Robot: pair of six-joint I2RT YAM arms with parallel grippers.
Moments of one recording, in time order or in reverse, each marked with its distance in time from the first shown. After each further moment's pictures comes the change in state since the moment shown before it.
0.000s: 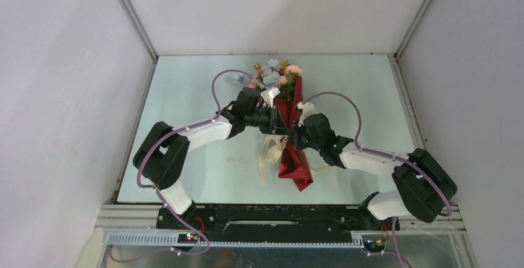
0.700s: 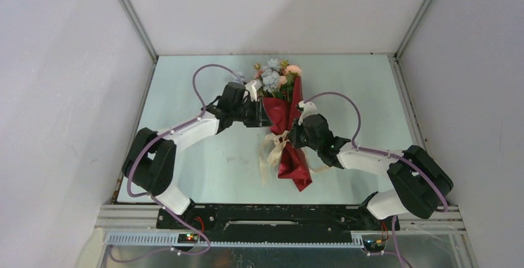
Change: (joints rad) left arm 0.103 -0.099 0.000 -0.181 -0.154 0.061; right arm 0.018 0.040 -0.009 0.084 0.095 0.072
